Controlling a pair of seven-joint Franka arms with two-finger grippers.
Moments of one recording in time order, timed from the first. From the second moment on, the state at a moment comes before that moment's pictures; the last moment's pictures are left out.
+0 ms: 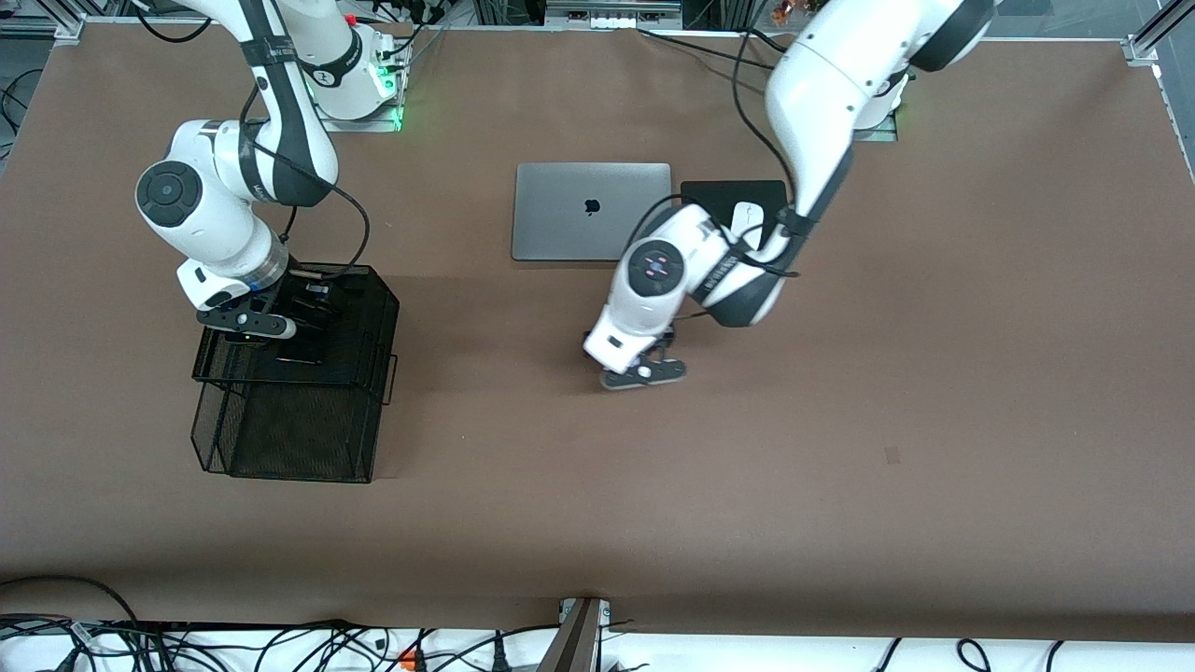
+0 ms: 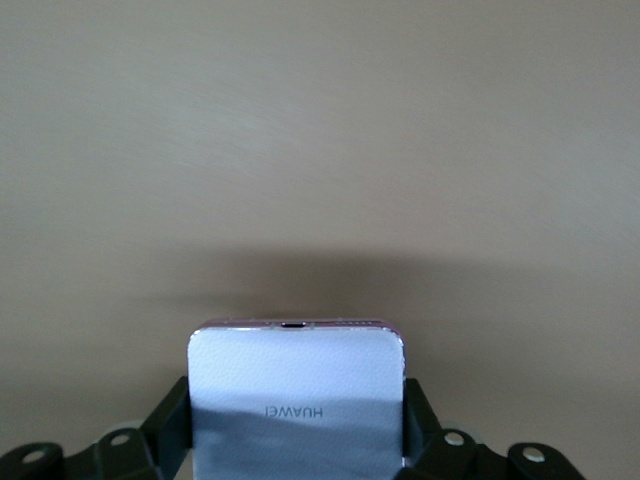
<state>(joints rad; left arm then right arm) -0.55 0.88 -0.22 -1.33 0.11 2.26 -0.90 0.95 0.21 -0.82 -2.23 0.18 2.39 0.16</state>
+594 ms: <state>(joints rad) -0.76 1.06 -0.05 -1.12 0.11 2.26 -0.92 0.95 0.20 -0.90 -1.89 0.18 1.91 0.15</state>
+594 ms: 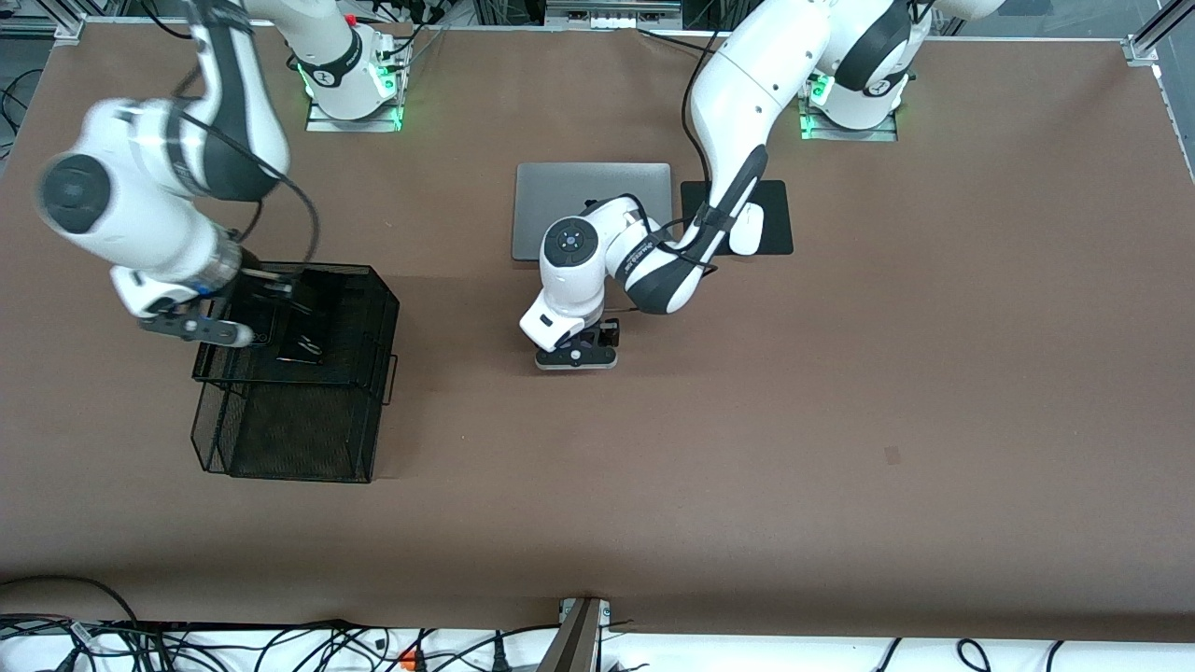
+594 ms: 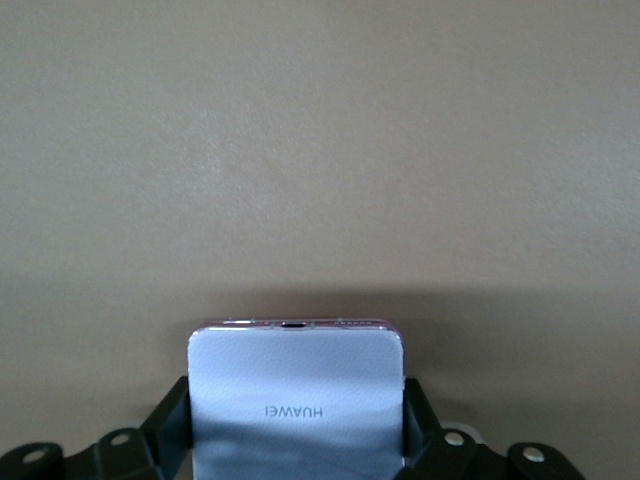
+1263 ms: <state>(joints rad) -0.75 1.04 -0.02 -1.07 0.11 2.25 -0.94 0.88 0.27 -0.92 -1.57 0.19 1.57 0.14</state>
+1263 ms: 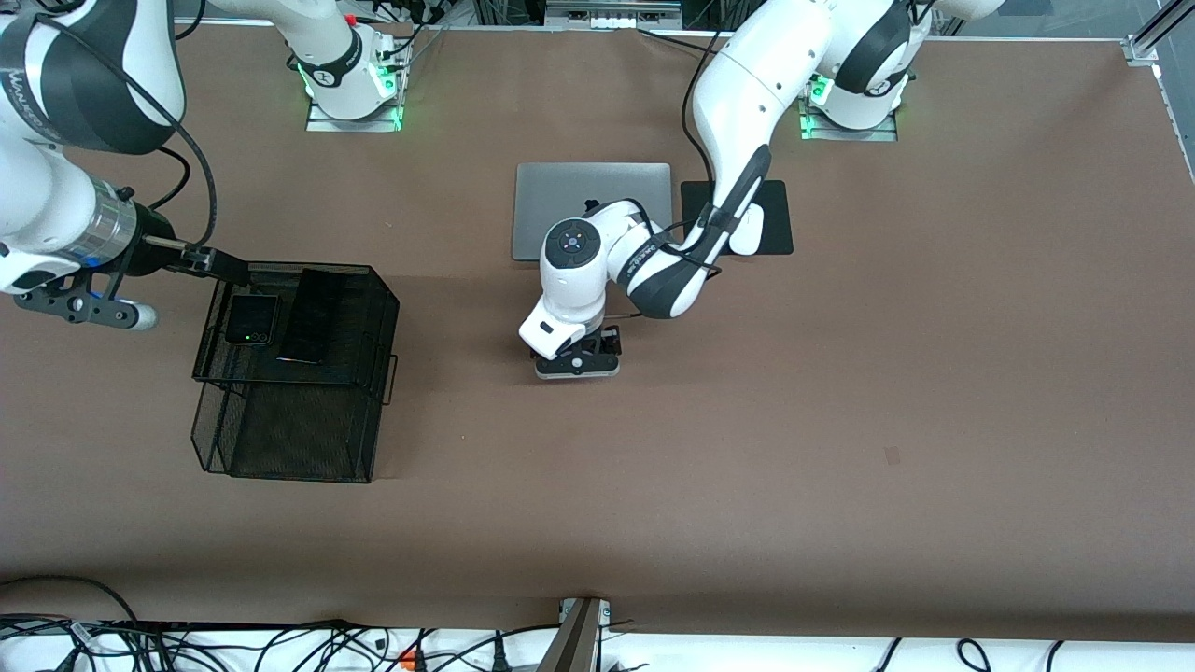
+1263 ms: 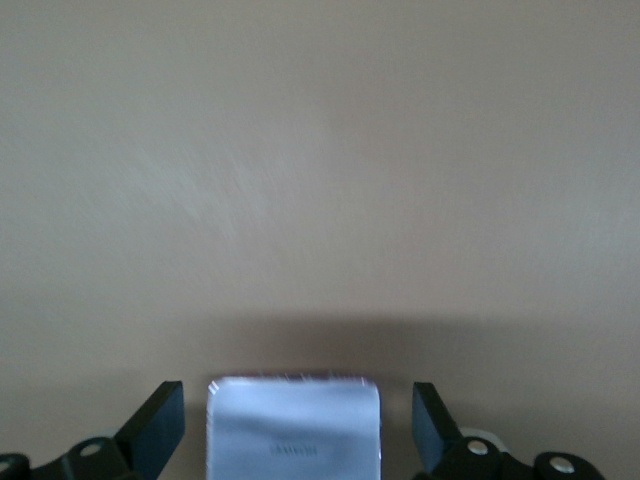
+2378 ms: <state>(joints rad) -0.20 0.59 -0.01 -1.16 0.11 1.55 -0.48 0.87 0.55 -0.50 -1.38 0.38 1.87 0.49</state>
